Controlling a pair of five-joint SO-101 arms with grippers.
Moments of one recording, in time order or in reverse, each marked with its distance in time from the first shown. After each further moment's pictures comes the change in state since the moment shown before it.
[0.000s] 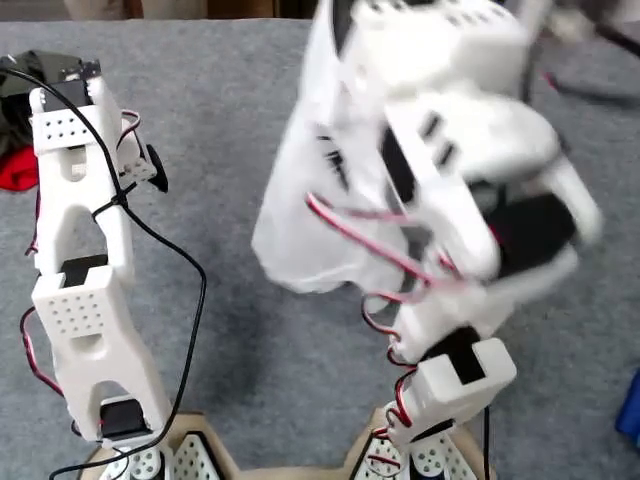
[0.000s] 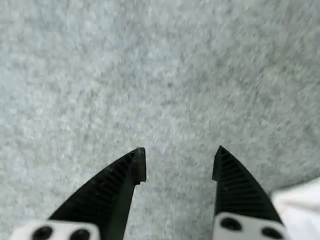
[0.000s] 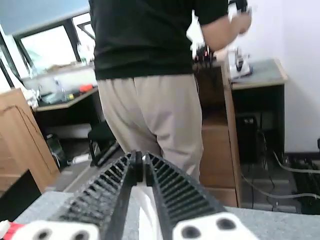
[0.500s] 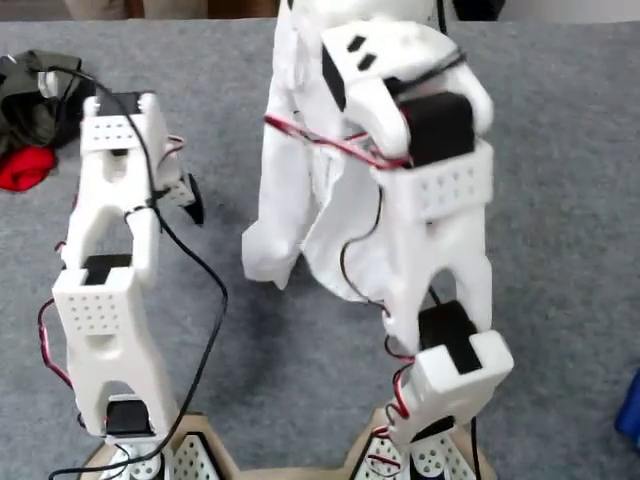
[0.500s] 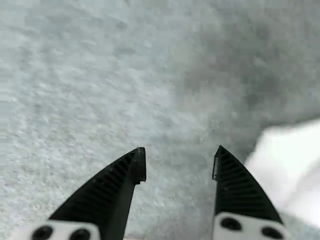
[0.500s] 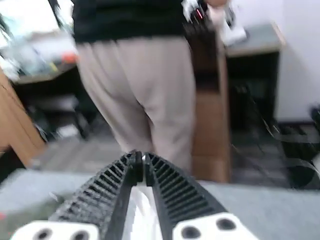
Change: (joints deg) left arm 8.7 -1.8 11.6 0.4 0.0; right arm 1.9 3.0 28.4 -20.7 1.2
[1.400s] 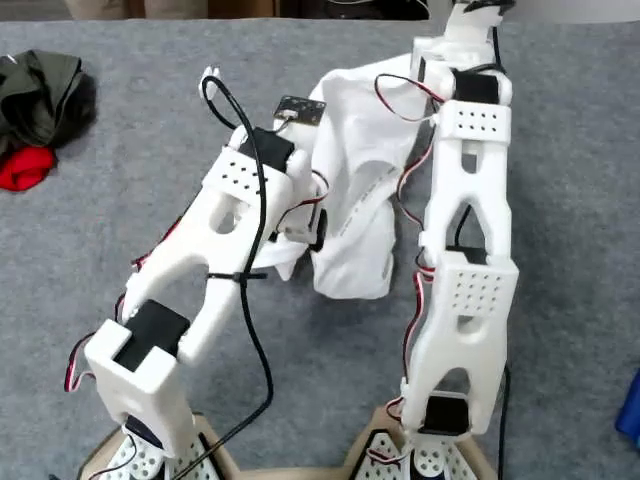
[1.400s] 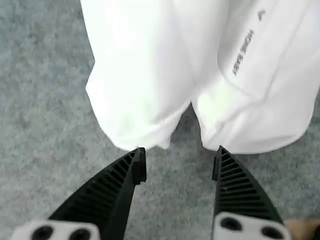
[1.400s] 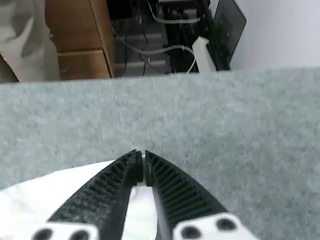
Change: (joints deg) left arm 29.7 -20.3 19.6 -13.7 3.6; right arm 22.7 34.2 1.7 -9.8 12.6
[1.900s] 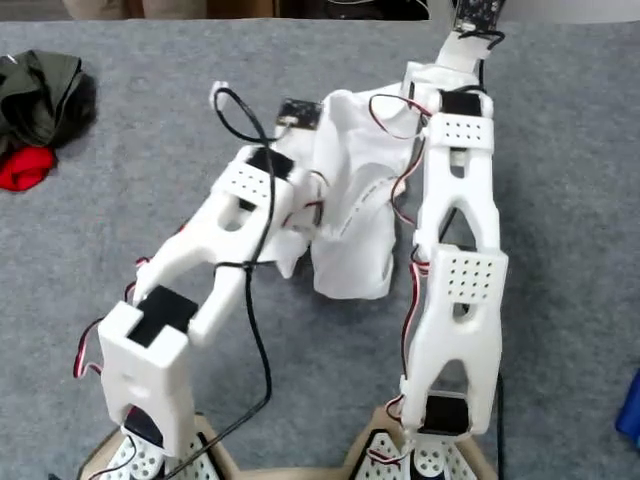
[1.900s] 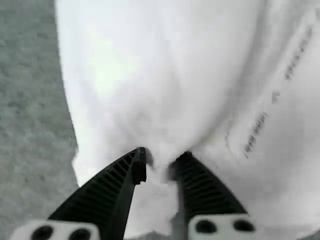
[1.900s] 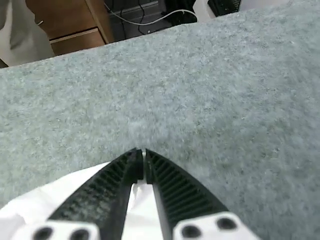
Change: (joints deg) left arm -3.0 7.0 7.0 -23.5 0.2; right arm 0.0 8.9 0.0 -5.1 -9.8
